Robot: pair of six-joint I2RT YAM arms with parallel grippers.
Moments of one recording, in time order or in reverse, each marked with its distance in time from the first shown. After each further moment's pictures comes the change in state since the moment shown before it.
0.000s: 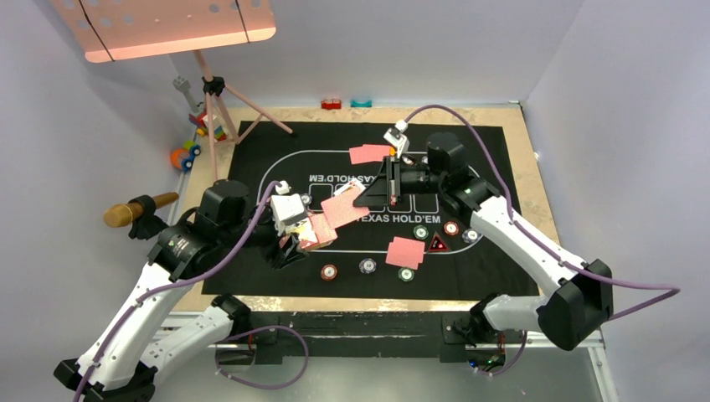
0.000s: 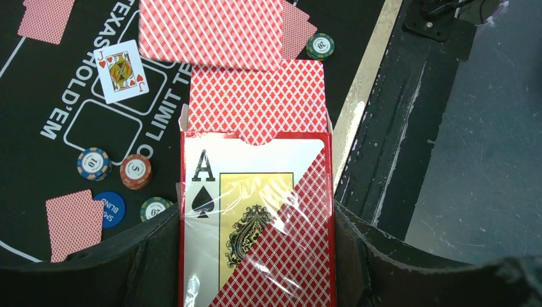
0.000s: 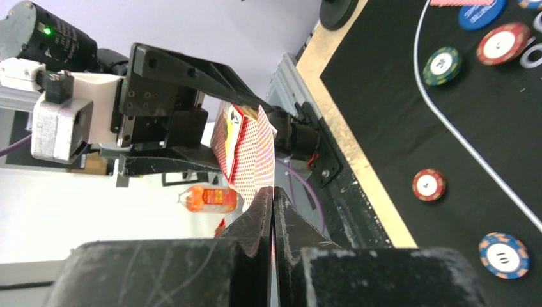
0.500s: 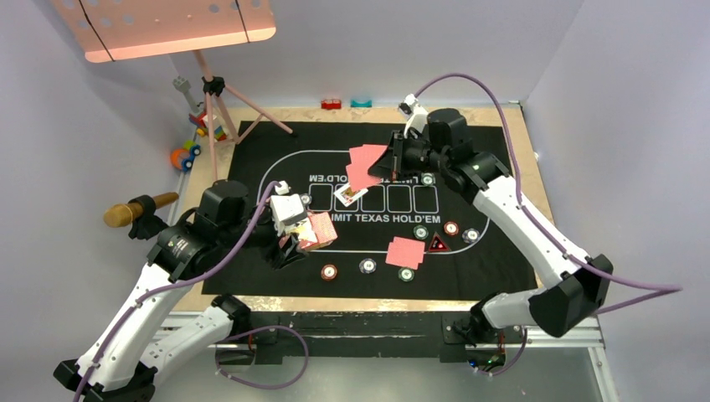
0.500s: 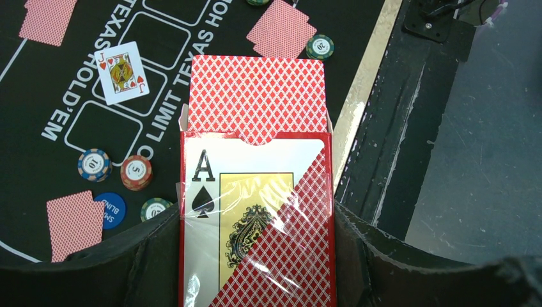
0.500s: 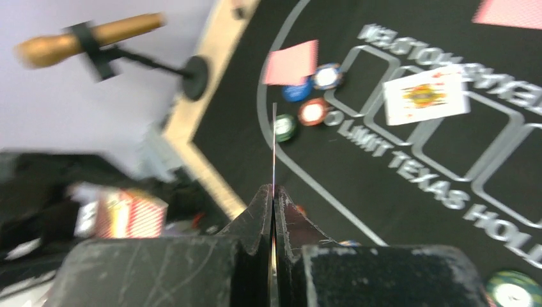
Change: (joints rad) left arm 0.000 -0.004 0.000 0.002 0.001 0.000; right arm -0.049 0.069 0.298 -0.367 0.355 -0.317
